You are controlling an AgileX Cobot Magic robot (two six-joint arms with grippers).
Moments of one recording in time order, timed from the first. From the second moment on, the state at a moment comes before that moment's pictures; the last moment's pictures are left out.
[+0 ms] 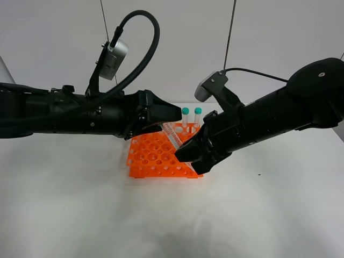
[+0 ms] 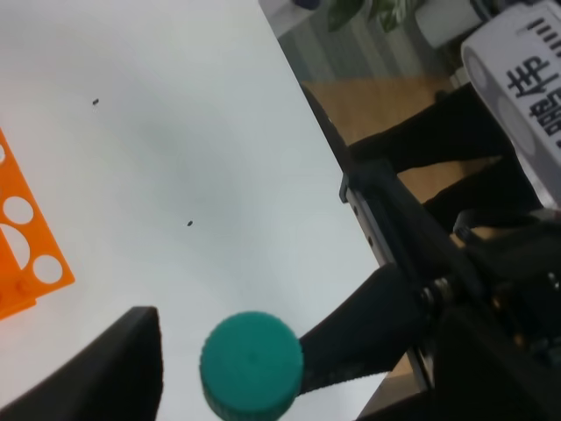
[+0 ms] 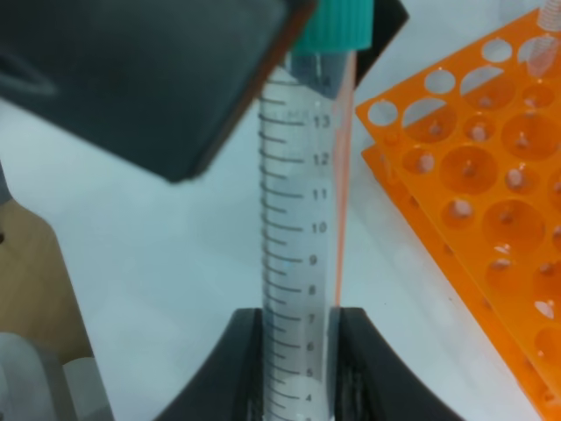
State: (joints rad) left arm -0.49 1.46 -0.80 -1.70 0.48 1.18; right arm 0.50 1.50 -0.90 0.99 0.64 -1.23
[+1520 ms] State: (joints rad) left arm -0.49 1.46 -0.80 -1.68 0.47 1.19; right arm 0.50 1.50 -0.90 1.00 0.64 -1.22
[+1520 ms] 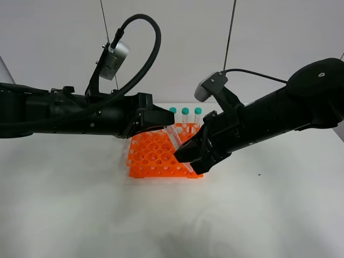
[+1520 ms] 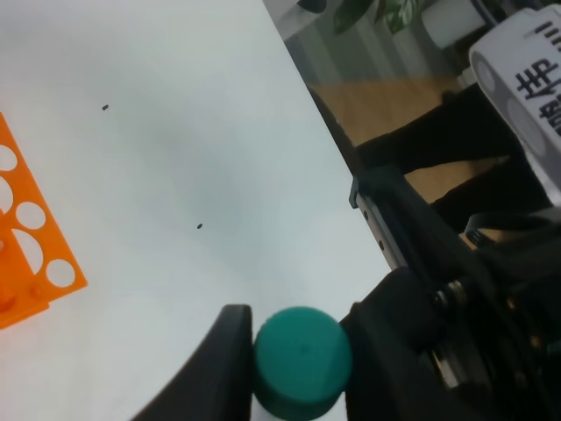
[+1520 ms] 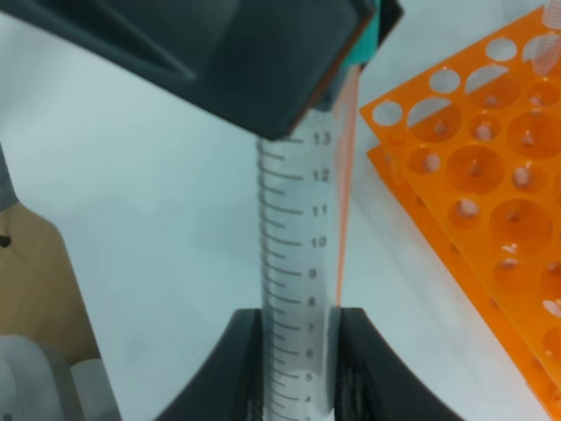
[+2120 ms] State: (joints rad) left arm -0.49 1.46 -0.80 -1.66 0.49 1.18; right arm 0.50 1.50 -0.90 1.00 0.62 -1.21
